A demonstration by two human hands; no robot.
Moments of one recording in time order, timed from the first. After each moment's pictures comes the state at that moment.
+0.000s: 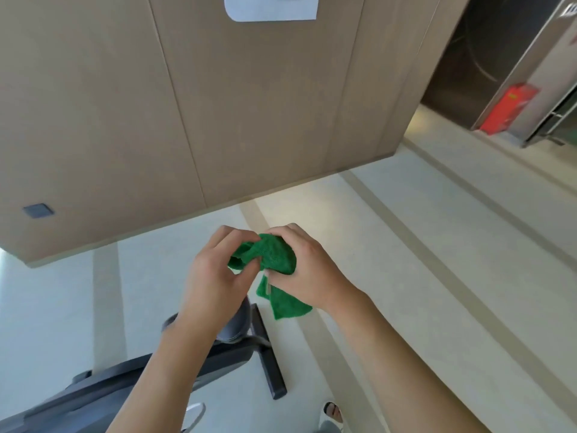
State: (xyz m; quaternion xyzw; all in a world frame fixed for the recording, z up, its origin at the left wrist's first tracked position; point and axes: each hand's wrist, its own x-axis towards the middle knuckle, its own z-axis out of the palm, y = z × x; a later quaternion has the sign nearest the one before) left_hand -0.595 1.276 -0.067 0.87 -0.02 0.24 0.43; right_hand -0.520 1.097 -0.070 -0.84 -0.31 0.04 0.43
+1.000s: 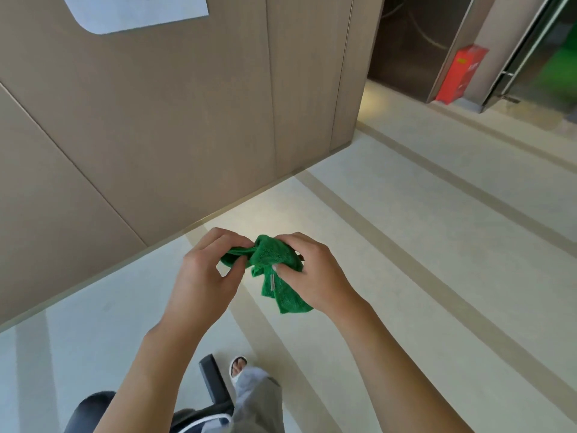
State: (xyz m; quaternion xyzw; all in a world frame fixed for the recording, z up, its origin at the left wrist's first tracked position) left_hand -0.300 1.063 -0.072 0.89 -0.12 0.18 0.40; right_hand -0.260 0.851 -0.106 -0.85 -0.18 0.00 0.49
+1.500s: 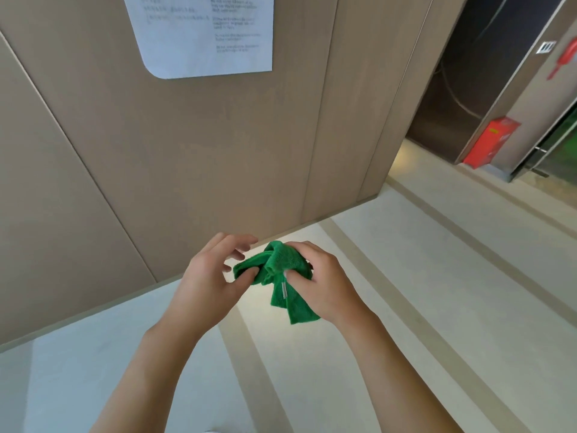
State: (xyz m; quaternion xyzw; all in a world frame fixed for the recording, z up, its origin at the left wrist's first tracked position) left_hand -0.097 1.221 -0.044 0.87 -0.07 0.16 0.46; right_hand -0.043 1.000 -0.058 -0.85 -0.20 0.03 0.49
